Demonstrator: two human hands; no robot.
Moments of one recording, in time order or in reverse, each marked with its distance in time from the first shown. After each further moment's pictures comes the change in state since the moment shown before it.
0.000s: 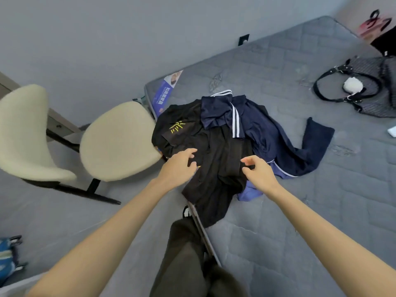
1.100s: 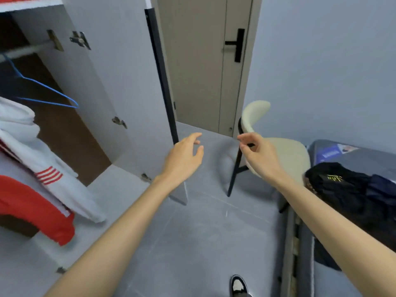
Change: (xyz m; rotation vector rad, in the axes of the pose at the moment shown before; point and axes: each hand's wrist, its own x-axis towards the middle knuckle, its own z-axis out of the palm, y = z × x) left_hand -0.613 -0.151 -0.132 -0.077 0.989 -0.475; right_hand -0.453 -0.281 0.234 0.048 -0.398 -1.063
